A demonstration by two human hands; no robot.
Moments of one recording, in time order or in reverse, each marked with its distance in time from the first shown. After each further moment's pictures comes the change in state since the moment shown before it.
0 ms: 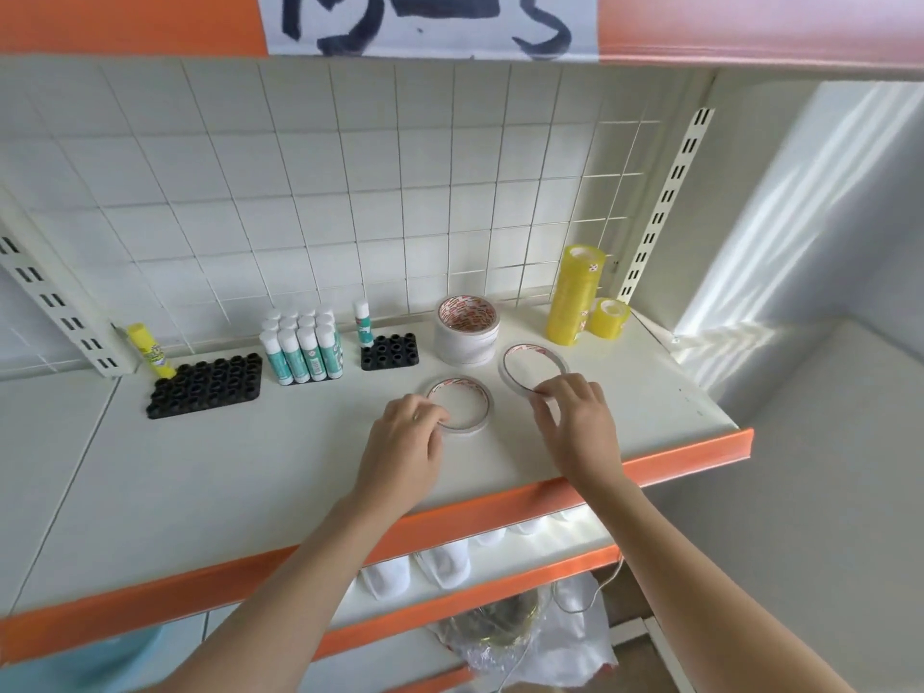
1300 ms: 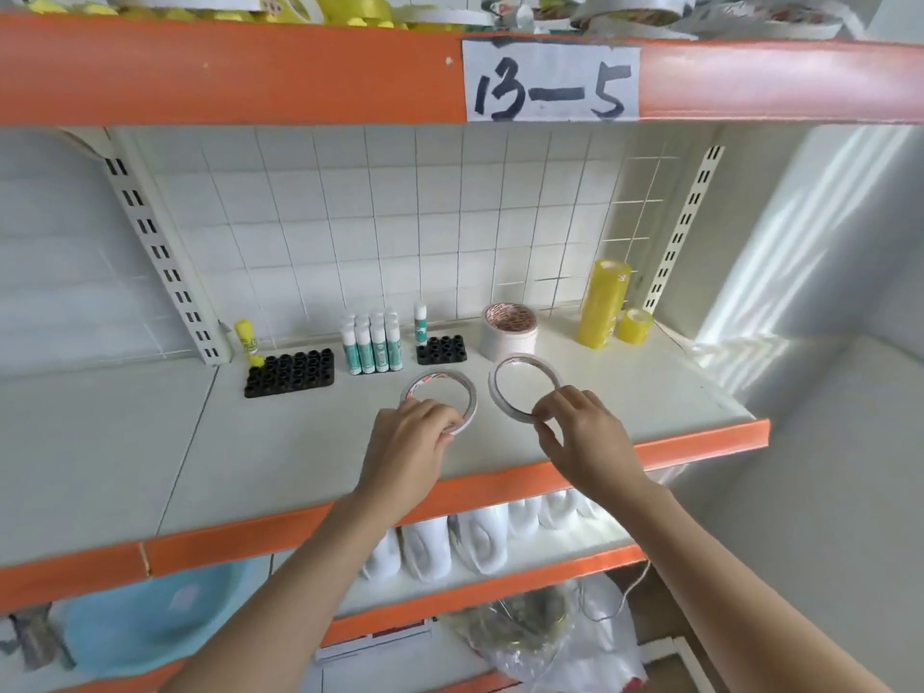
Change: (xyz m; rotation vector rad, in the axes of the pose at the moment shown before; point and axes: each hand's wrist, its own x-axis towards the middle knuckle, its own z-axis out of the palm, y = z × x) left_hand -0.047 0.011 -0.097 0.065 0.016 0.087; right_hand -0.035 -0.085 -0.053 -0.023 -0.161 -0.261
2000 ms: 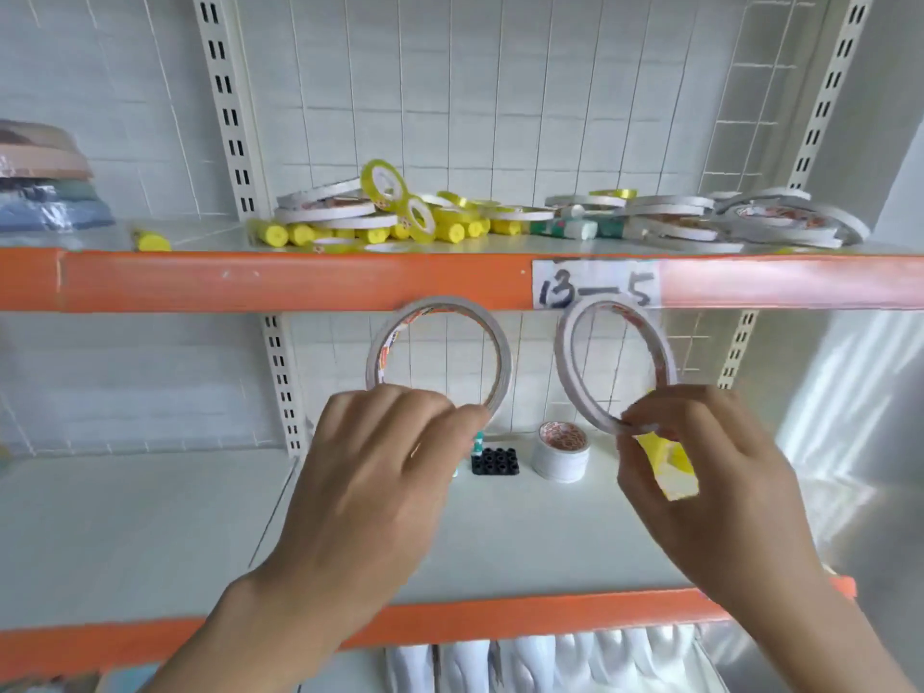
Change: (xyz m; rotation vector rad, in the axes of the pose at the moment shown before) left_hand -0.002 0.093 -0.215 0.440 0.547 0.385; right_hand 0.041 -0.105 -0.169 0.085 0.562 -0.357
